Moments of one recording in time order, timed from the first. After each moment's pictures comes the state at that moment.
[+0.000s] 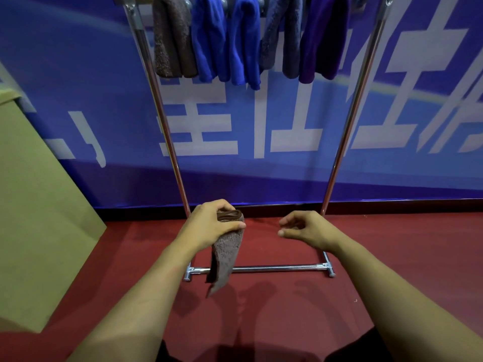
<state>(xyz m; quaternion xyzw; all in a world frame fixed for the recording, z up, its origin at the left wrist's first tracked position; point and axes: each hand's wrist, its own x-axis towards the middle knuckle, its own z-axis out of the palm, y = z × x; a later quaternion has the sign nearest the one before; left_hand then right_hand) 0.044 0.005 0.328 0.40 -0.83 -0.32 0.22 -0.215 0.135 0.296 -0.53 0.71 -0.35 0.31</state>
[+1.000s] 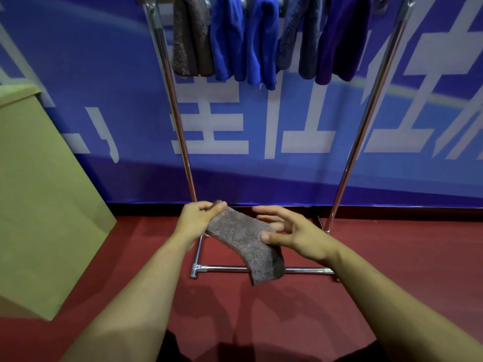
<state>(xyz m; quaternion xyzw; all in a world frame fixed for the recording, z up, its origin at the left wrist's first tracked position) 0.066 -0.021 0.306 0.47 -0.61 -0.54 0.35 -0.141 0.139 0.340 -0.53 0.51 -0.44 0.50</state>
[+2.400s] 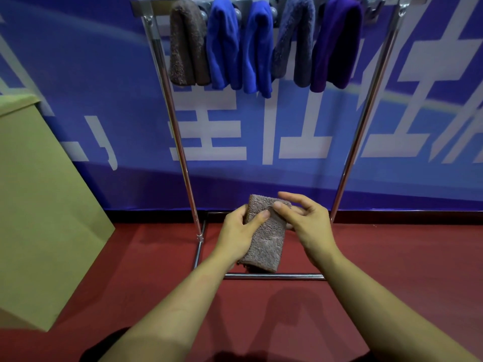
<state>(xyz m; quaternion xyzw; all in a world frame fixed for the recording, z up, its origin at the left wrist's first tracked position) -0.002 0.050 0.325 0.33 -0.63 -0.60 0.37 -0.138 0.132 0.352 -0.34 0.55 -0.68 0.34</state>
